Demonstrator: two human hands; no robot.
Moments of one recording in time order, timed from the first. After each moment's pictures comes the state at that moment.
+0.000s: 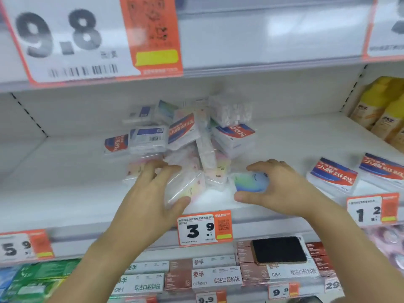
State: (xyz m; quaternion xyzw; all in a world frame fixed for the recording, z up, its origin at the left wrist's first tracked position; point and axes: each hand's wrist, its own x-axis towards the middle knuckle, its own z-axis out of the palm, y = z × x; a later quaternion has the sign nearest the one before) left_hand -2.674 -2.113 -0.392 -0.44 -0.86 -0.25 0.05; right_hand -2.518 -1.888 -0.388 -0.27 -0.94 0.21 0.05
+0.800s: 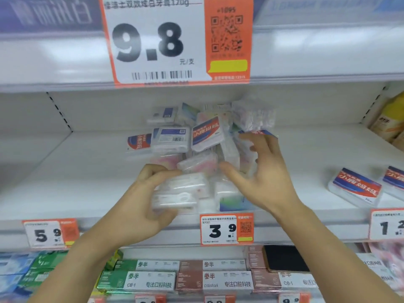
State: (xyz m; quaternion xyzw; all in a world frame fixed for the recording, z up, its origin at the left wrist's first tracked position) left_hand -2.713 -2.168 -0.388 -0.49 -0.79 -0.37 -0.08; right_hand -2.579 -1.943 -0.382 -0.19 -0.87 0.28 0.35
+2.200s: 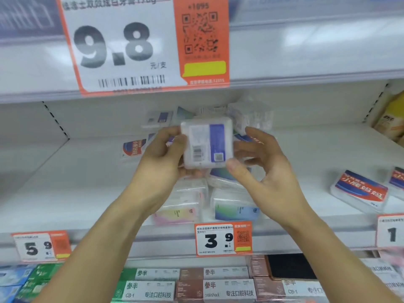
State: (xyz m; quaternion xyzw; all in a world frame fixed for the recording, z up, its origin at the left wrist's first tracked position) left_hand -2.697 -2.085 -0.334 -0.27 -0.64 -0.70 -0.18; right_hand -2.563 -1.942 -0.368 -0.14 -0.78 0.51 0.33
